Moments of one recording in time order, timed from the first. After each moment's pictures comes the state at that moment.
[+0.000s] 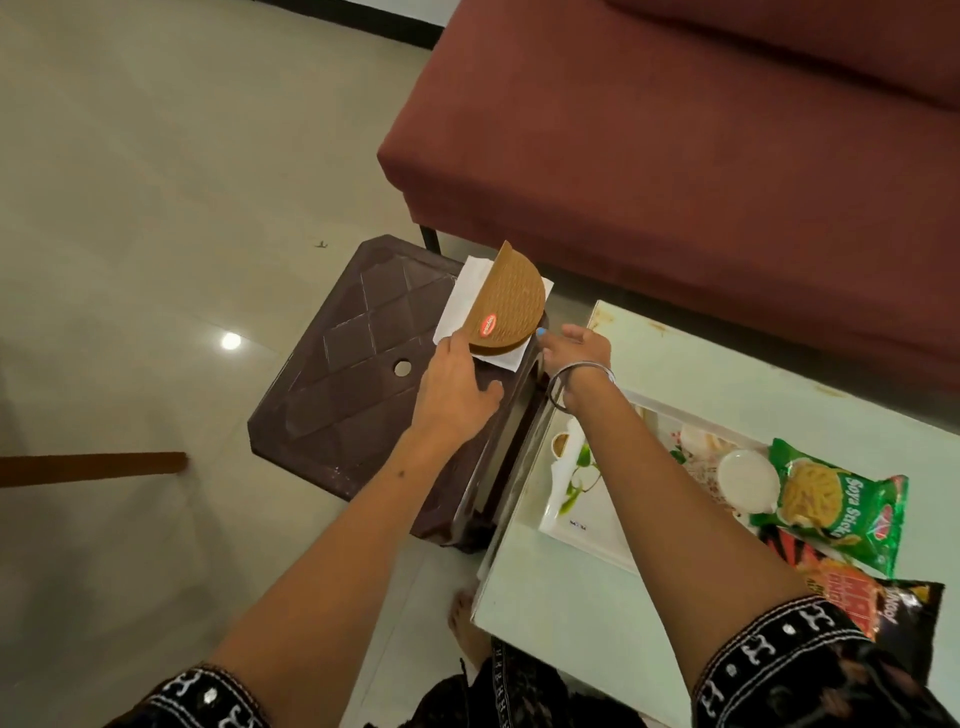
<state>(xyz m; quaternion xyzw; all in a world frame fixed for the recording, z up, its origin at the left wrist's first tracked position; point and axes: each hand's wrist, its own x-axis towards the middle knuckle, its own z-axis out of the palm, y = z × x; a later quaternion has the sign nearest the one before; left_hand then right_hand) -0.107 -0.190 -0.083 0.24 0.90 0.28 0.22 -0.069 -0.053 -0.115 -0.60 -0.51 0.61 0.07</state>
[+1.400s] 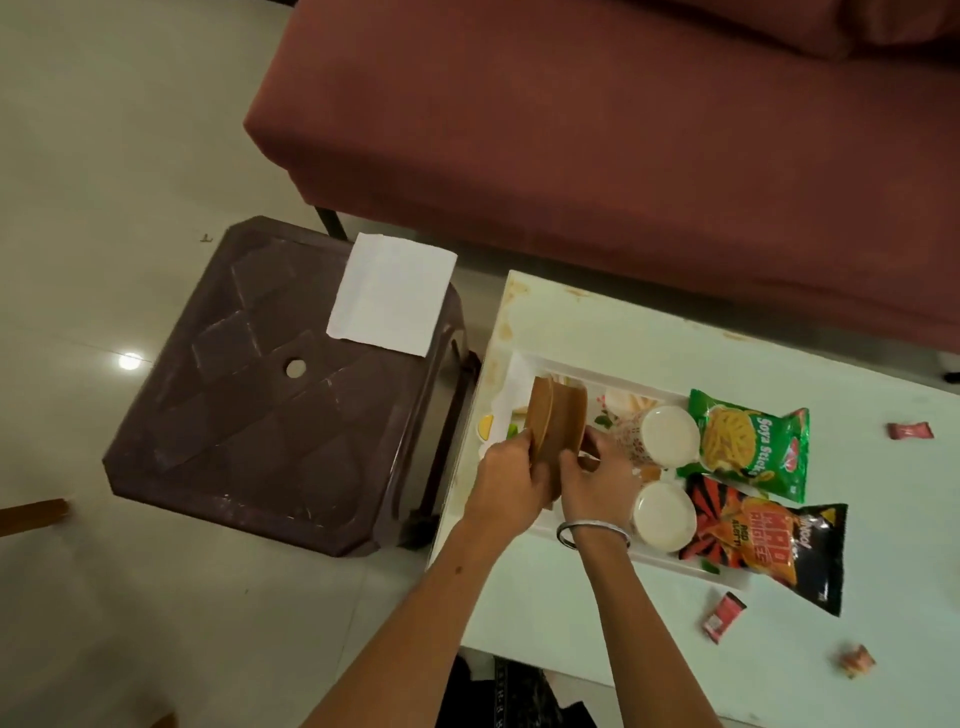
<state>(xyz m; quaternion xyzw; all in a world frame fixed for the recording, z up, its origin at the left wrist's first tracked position) 0.031 -0.139 -0.150 0.27 0.81 0.31 0.42 0.102 -0.082 -0.136 -0.62 -0.65 0.42 0.13</state>
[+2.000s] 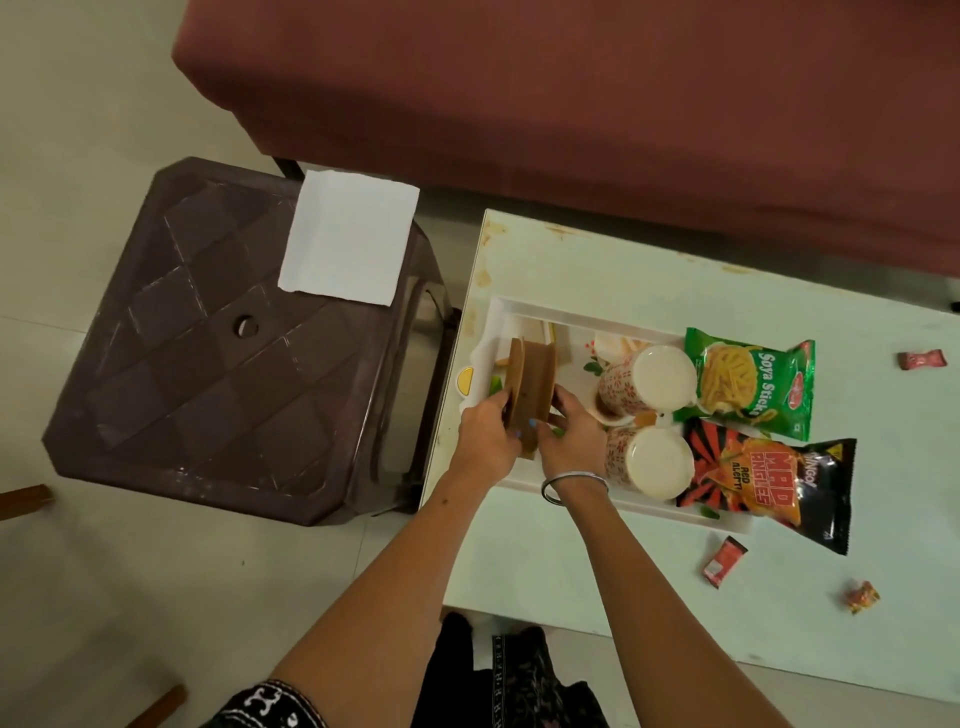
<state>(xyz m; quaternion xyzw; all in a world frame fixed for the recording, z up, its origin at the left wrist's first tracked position) 0.042 -0.131 -0.211 0.21 0.80 0.32 0.46 0.122 -0.076 -0.202 -0.58 -0.67 0.46 0.05</state>
